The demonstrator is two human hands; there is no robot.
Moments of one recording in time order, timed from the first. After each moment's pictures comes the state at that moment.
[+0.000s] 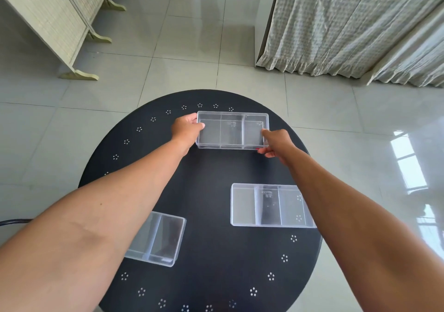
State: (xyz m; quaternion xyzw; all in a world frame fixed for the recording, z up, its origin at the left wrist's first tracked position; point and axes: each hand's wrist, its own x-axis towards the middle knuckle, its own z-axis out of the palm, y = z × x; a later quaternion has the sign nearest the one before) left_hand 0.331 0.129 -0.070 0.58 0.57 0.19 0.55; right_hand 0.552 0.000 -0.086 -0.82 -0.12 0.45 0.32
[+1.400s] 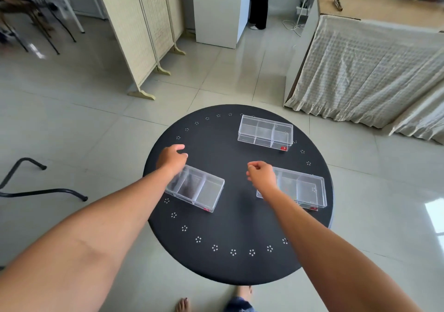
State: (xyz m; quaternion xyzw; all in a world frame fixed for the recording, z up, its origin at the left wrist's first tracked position) left_hand 0.104 0.006 -0.023 0.60 0.68 0.17 0.37; right_hand 0.341 -0.119 -0.035 -0.80 -0.27 0.40 0.36
